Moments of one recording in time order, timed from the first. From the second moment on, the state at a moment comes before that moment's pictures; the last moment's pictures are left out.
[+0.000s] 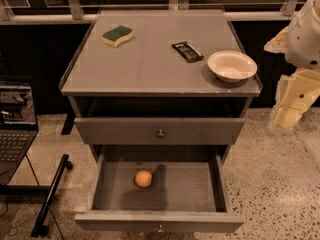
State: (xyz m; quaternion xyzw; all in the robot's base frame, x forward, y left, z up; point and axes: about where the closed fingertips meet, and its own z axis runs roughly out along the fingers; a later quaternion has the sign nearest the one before) arm 0.438 -0.217 0.976 -0.60 0.78 -0.03 0.16
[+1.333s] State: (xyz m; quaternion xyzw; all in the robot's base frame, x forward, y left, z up) arm 0.404 -0.207 0.898 -0.50 0.83 0.06 0.25
